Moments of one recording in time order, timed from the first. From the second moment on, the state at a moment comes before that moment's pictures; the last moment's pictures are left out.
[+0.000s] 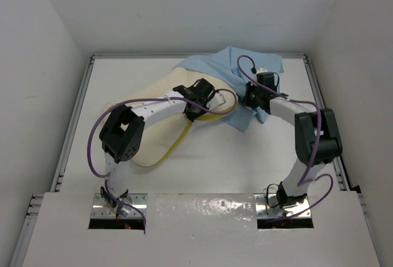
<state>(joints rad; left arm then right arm) -0.71 1.97 1.52 -0.69 -0.15 0.41 0.16 1.78 1.00 0.02 -0.12 0.24</state>
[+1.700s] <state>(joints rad) -0.10 2.21 2.16 -0.62 -0.12 0.21 0.32 1.82 1.47 -0.24 0.11 0.38</state>
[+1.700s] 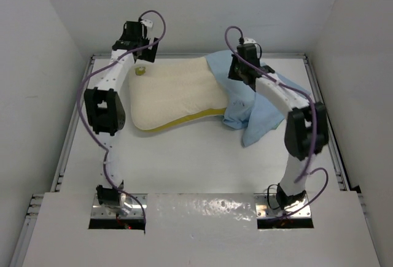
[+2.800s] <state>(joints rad) -0.40 1.83 1.57 -1.04 0.68 0.59 0.40 2.03 1.55 -0.23 -0.07 0.26</state>
